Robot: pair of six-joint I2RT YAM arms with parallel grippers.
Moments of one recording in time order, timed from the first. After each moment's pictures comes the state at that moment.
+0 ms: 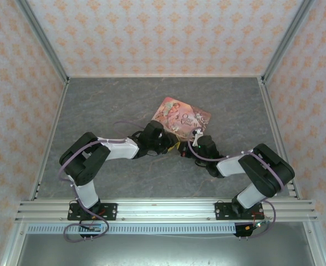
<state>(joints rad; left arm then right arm) -0.68 1.78 0.86 0.22 0.29 -1.32 0.61 1.55 0.36 0.72 -0.20 0.83</state>
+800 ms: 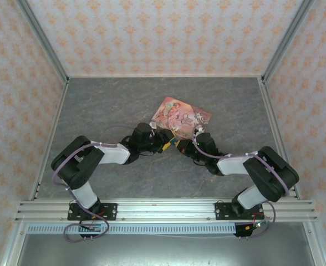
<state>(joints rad) -0.62 1.71 0.69 0.55 0.35 -1.40 0.61 1.50 0.42 0.57 -0.22 1.05</state>
